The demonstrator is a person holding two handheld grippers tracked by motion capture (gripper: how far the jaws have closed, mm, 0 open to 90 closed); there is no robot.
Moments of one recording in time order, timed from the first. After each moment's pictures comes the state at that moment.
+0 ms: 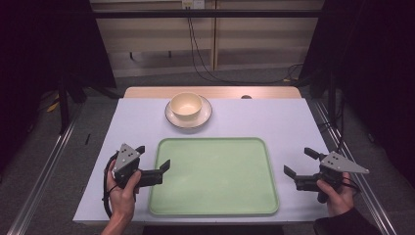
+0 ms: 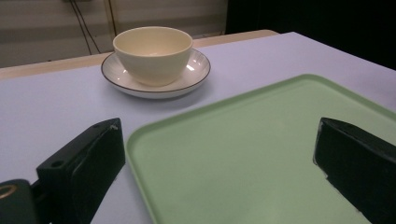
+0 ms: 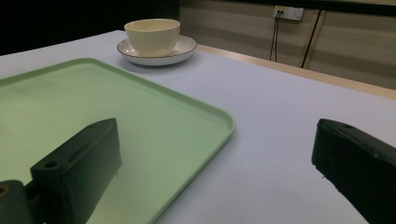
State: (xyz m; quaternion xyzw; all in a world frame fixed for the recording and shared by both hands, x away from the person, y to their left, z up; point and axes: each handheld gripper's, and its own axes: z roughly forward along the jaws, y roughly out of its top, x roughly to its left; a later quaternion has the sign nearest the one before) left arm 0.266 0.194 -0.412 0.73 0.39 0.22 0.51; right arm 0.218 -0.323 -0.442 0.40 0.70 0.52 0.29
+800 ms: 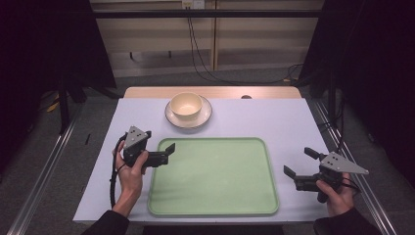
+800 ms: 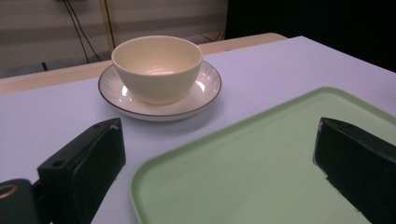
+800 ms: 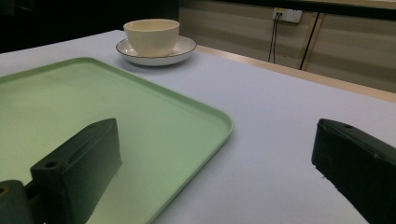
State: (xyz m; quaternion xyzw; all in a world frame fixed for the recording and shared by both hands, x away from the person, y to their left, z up) left arm 0.317 0.183 -0.412 0.73 0.39 0.22 0.51; right arm 0.218 -0.322 -0.443 0.40 0.70 0.51 0.30
